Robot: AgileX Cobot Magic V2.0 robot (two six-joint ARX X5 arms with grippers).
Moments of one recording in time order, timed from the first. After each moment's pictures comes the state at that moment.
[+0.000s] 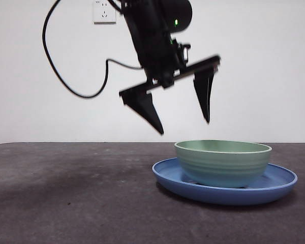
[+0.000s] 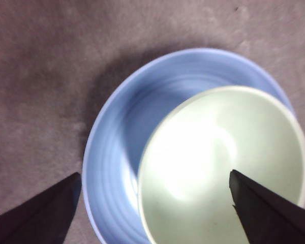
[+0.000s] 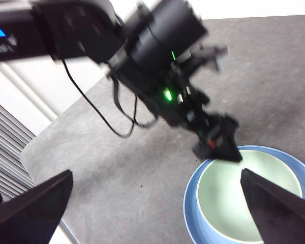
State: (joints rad) left arm -0.75 2.07 1.86 -0.91 0.13 -0.33; right arm 0.34 0.62 0.83 -0.56 -0.53 0.27
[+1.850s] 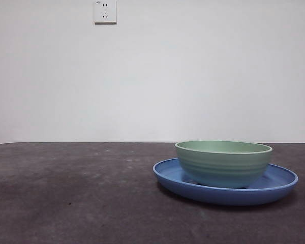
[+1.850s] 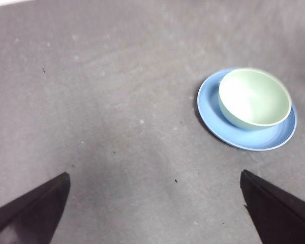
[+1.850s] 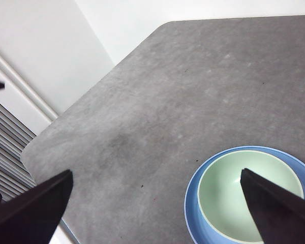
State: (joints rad) left arm -0.66 0.63 1.08 -1.02 -0.13 -0.15; right arm 0.34 0.62 0.83 -0.56 -0.53 0.27
